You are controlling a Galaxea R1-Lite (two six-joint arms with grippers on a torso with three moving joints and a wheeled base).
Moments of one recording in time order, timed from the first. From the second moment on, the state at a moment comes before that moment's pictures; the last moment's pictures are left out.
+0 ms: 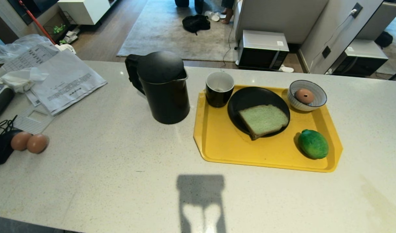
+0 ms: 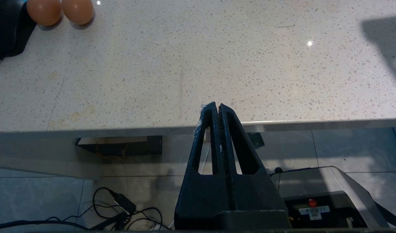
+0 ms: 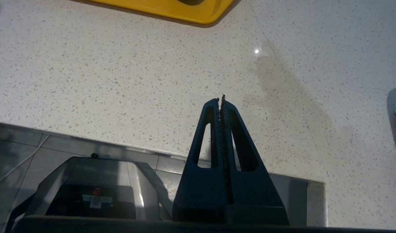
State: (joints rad) left arm 0.00 0.00 0.00 0.01 -0.04 0.10; right arm -0.01 0.00 -0.04 0.09 0.01 -0.05
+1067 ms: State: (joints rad) left arm 0.00 0.00 0.00 0.01 -0.04 0.11; right arm -0.01 0.00 -0.04 0.09 0.01 -0.05
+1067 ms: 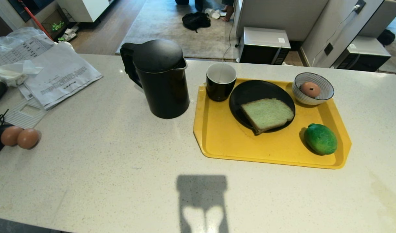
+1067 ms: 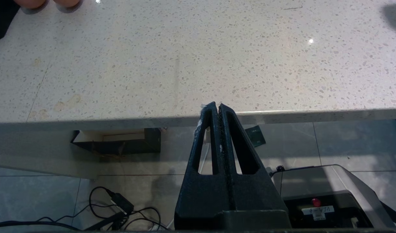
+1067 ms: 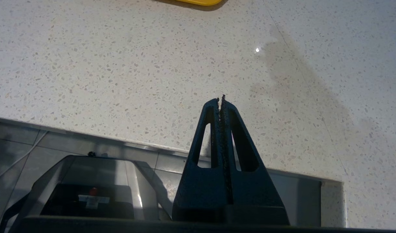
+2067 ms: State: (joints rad) left arm 0.00 0.00 0.00 0.01 -0.04 0.11; right arm -0.01 0.00 -0.04 0.09 0.01 -0.05
